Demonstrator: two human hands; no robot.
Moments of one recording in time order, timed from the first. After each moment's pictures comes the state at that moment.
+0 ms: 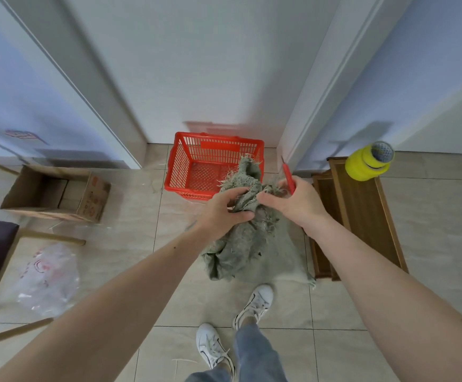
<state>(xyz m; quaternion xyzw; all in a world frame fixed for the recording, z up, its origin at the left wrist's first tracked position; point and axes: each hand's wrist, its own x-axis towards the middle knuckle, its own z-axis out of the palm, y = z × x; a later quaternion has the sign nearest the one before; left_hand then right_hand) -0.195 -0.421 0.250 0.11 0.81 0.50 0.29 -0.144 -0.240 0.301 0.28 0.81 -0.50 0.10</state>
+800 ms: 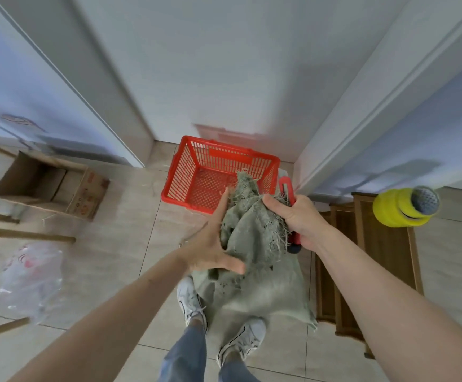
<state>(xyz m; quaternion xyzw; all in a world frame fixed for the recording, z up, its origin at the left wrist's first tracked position) -0.270 -0.401 0.186 0.16 0.73 0.54 0.39 -0.273 -0.180 0.216 0.29 0.65 -0.67 0.21</state>
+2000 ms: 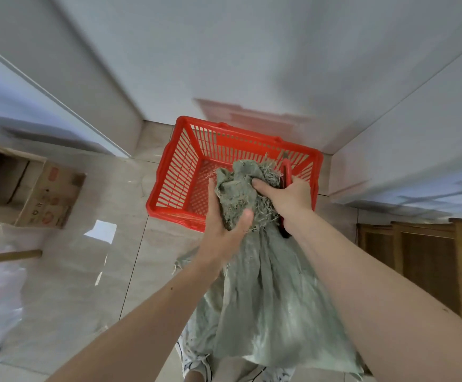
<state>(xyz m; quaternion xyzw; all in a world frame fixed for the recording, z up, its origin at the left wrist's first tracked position) -0.397 -0.369 -0.037 -0.12 0.72 0.65 0.22 -0.450 -0.220 -0.028 0.38 0.72 -0.57 0.11</state>
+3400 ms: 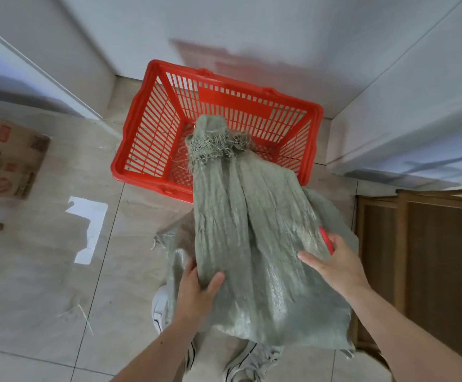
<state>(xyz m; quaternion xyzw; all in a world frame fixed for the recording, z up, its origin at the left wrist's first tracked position) -0.232 -0.395 -0.177 -0.25 0.79 0.44 0.33 -0.259 -0.111 -0.138 0.36 0.82 -0.33 0.31</state>
